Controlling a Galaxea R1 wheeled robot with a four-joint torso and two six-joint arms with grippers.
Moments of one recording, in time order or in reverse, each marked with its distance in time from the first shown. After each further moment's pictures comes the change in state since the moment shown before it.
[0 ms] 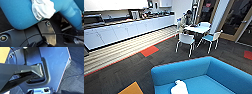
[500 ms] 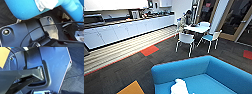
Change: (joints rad) left arm 0.077 0.058 -0.216 0.053 -0.165 0.000; right arm 0.021 0.001 0.000 0.000 -0.003 0.000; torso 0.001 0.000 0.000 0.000
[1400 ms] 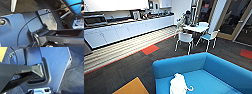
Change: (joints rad) left arm 0.074 0.072 -0.142 0.044 -0.056 0.000; right arm -0.019 0.001 0.000 -0.001 -0.005 0.000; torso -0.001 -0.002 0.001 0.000
